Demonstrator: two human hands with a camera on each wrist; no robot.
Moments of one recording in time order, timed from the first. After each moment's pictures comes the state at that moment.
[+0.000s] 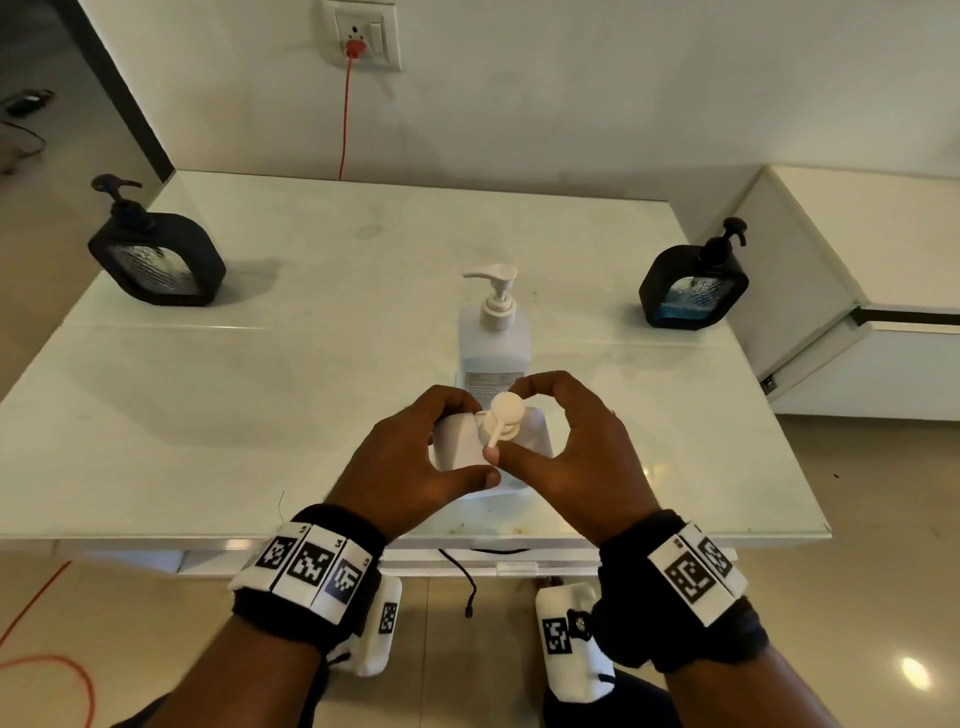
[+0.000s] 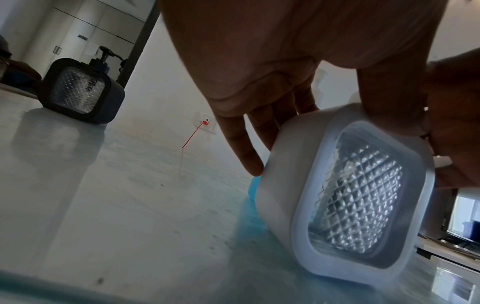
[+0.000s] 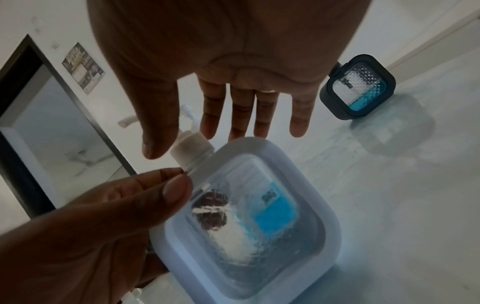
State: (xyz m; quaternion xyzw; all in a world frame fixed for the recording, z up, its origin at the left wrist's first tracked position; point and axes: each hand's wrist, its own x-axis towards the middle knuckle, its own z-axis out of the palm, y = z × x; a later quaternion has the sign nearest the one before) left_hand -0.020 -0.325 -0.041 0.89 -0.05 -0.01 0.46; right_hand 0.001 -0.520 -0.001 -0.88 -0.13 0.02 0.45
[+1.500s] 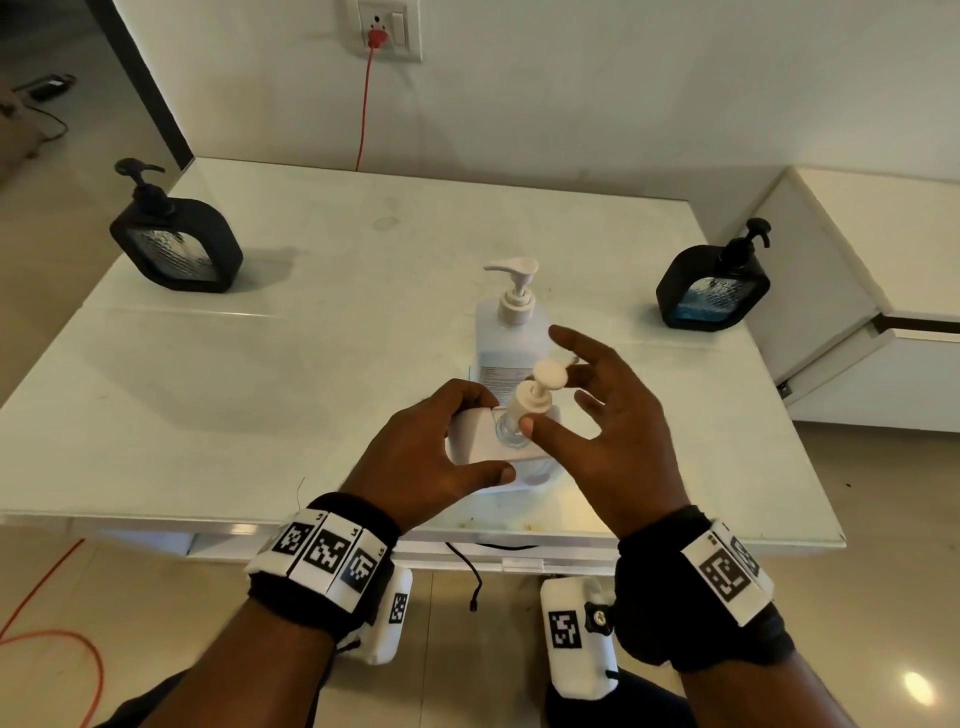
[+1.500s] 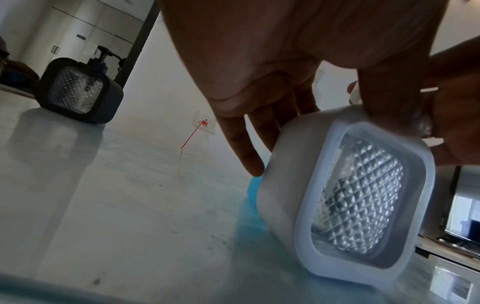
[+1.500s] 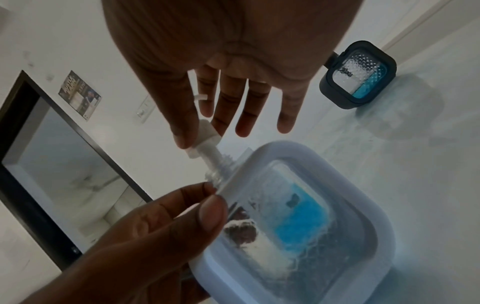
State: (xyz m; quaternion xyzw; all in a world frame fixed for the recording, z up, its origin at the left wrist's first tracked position) left_hand -0.018 -0.323 -0.046 0.89 -0.05 -0.02 0.46; right_hand 0.001 -0.520 0.013 -0.82 -0.13 -0.03 0.56
